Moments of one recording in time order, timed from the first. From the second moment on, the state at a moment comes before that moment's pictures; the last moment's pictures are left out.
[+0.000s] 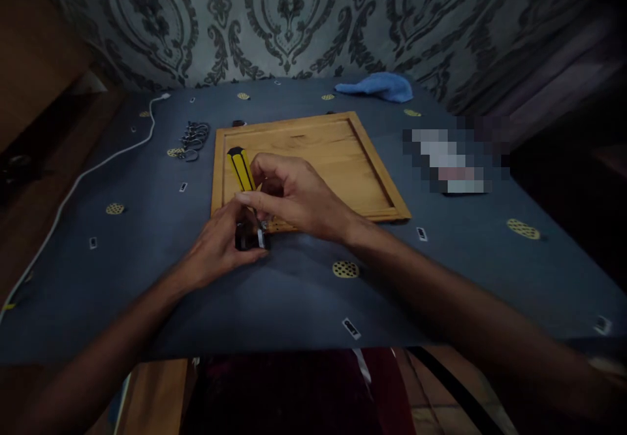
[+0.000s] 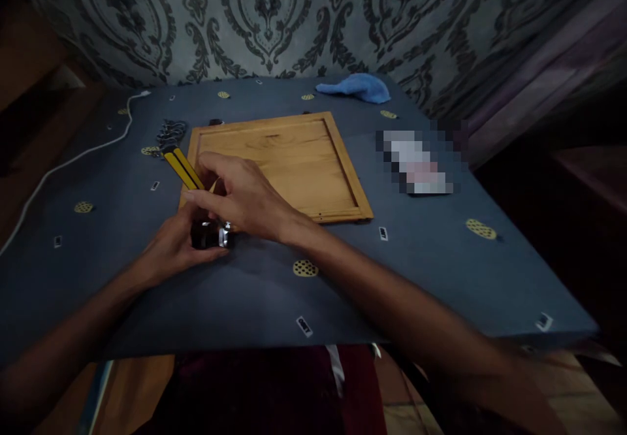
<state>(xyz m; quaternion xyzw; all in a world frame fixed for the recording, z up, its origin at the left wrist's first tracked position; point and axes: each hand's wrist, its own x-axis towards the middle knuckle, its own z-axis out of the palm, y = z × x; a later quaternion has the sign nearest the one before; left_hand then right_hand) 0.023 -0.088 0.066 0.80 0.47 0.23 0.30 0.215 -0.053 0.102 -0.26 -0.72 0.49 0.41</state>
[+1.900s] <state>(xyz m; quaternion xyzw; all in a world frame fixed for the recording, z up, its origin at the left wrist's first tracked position) 0.021 -0.089 0.065 0.78 0.51 0.22 0.29 0.223 -0.068 0.095 -0.29 -0.68 0.42 0.52</state>
